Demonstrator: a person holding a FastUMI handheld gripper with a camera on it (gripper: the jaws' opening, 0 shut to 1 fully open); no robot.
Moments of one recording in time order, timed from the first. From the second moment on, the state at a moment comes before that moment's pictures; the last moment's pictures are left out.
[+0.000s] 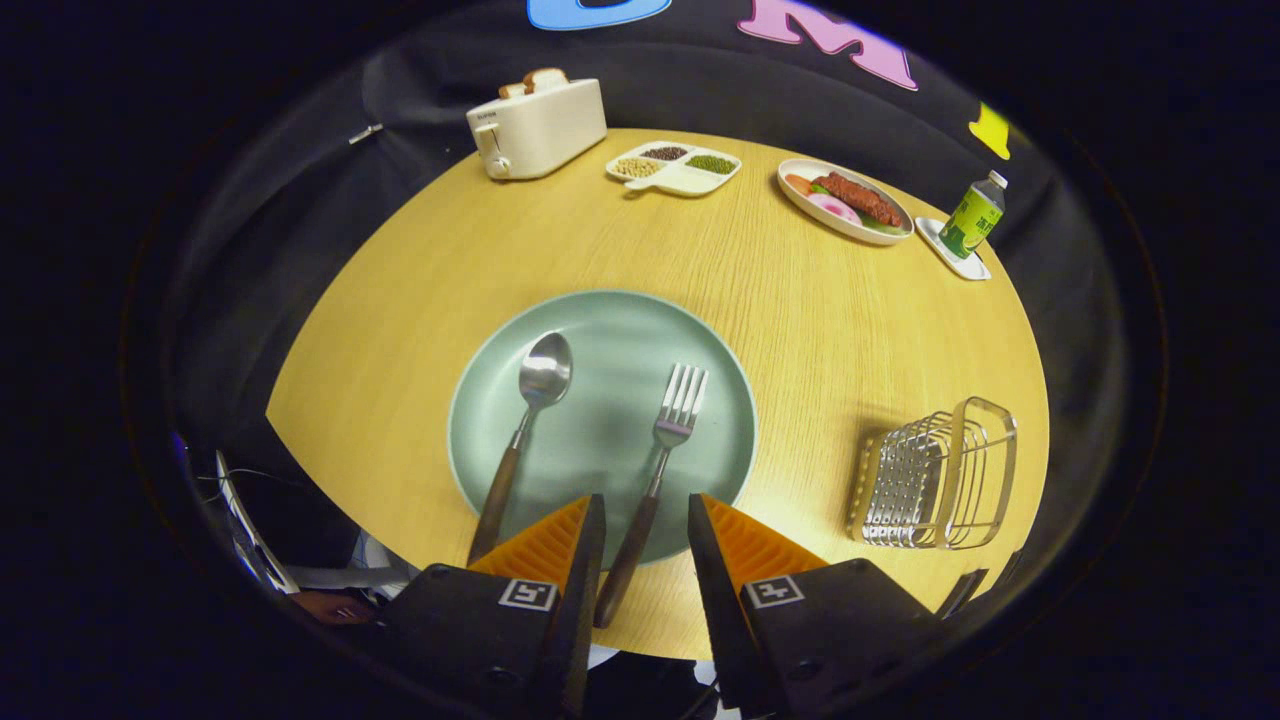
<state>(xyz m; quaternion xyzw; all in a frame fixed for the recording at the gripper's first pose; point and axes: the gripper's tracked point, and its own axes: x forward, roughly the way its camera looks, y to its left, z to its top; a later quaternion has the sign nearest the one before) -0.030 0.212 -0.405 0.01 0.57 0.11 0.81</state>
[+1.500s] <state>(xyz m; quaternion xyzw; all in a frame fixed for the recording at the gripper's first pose) -0.075 -0.009 -0.303 -0.04 0.69 0.17 0.70</state>
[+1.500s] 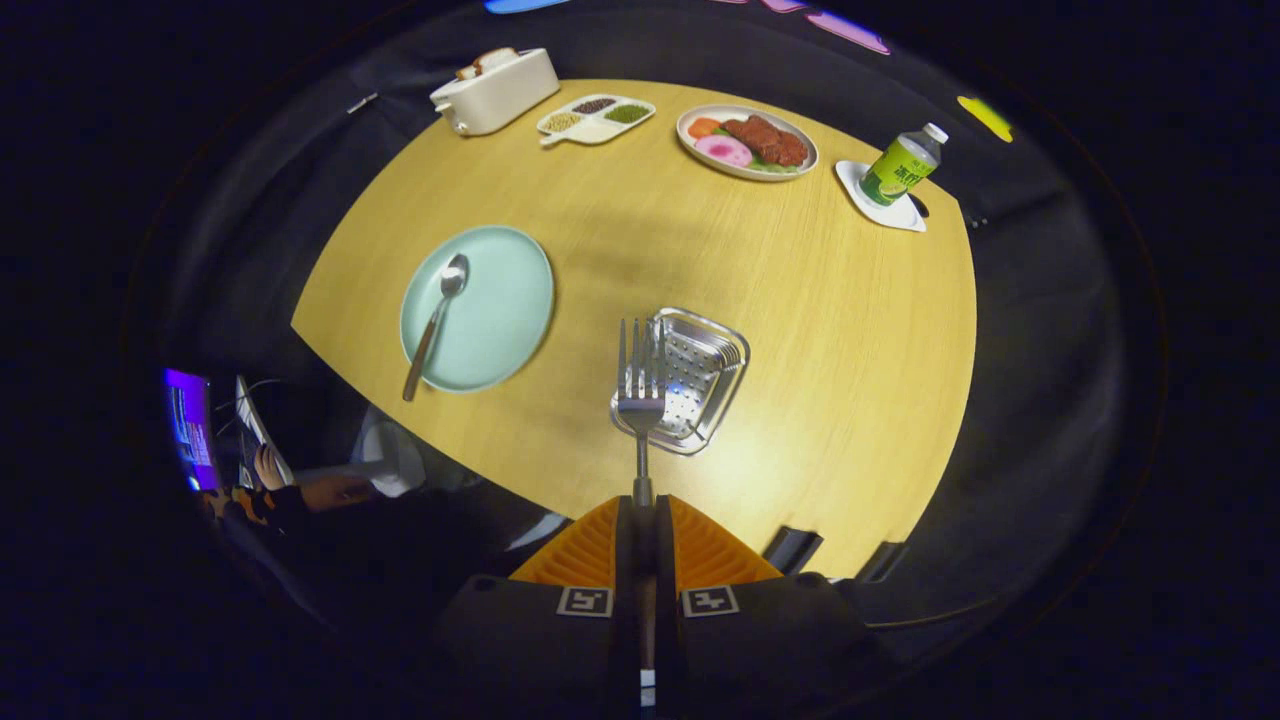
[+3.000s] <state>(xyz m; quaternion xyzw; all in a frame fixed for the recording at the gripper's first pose) 0.002 0.063 -0.287 0.00 0.51 0.14 0.85</state>
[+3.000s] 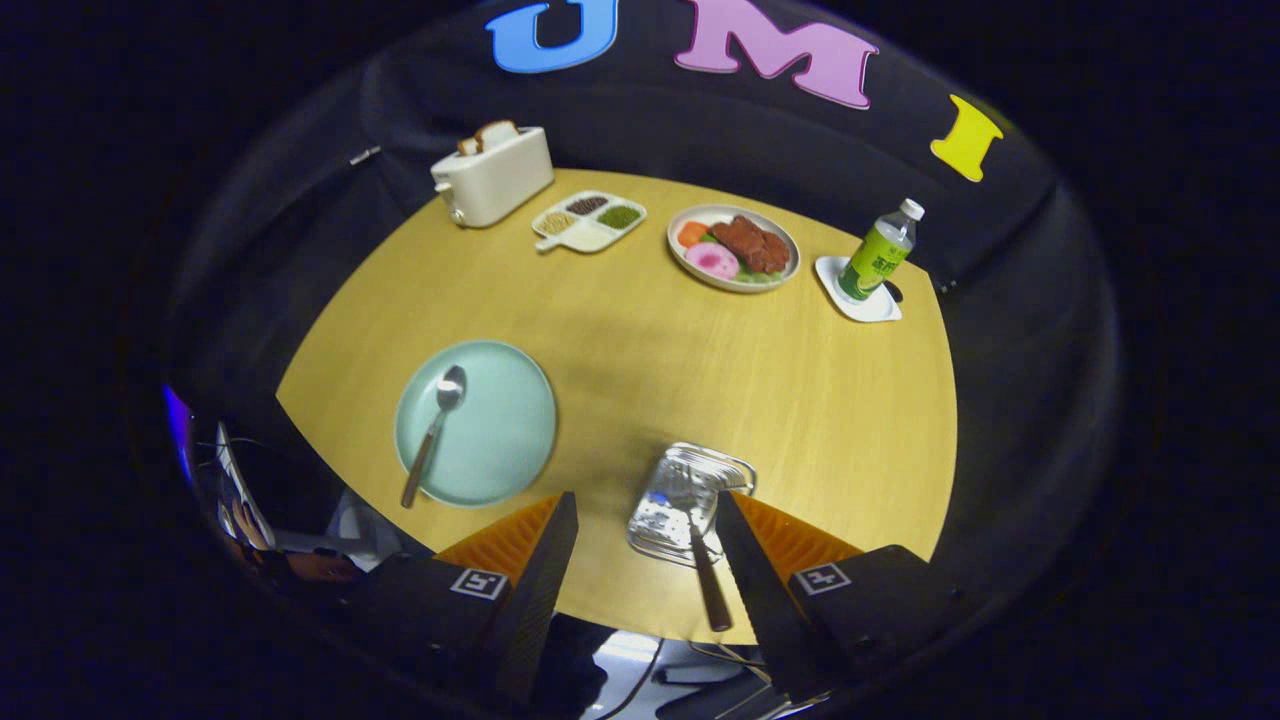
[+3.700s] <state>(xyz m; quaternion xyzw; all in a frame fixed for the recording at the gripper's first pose) -0.022 0.284 -0.367 0.05 0.55 0.21 0.81</state>
